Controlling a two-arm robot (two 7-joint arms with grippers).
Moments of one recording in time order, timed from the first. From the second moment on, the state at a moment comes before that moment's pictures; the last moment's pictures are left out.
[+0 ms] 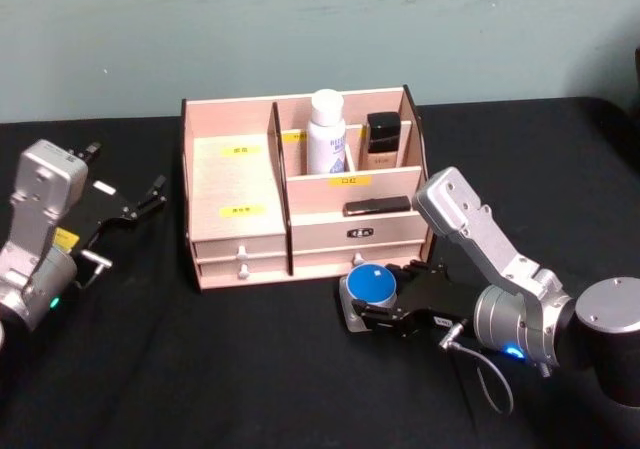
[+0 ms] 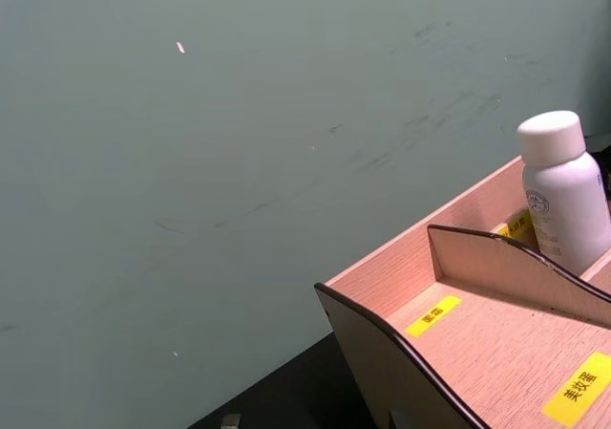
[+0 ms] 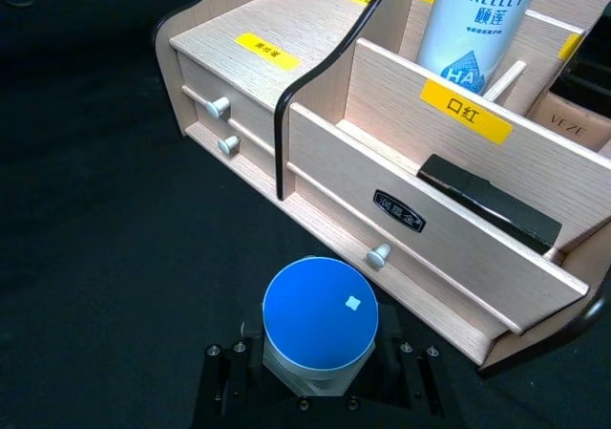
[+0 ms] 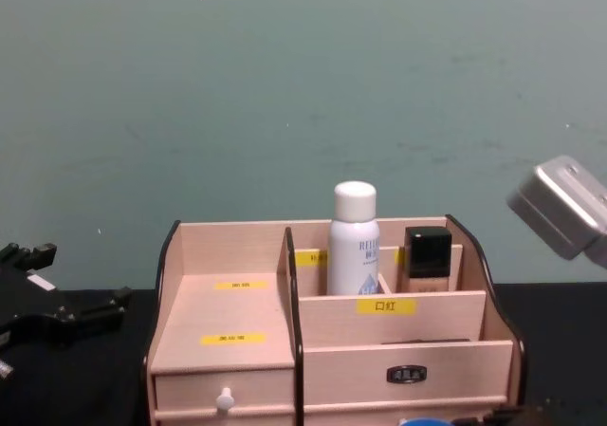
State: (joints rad) left arm -0.20 0.60 0.45 -1.41 -0.25 -0.12 0.03; right arm 0.14 0.47 -0.46 -1.71 0.21 0.55 0.40
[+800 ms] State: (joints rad) left arm -0.20 0.60 0.45 -1.41 -0.25 -0.12 0.03; right arm 0.14 0.50 -0.45 -1.79 0.24 0.55 0.44
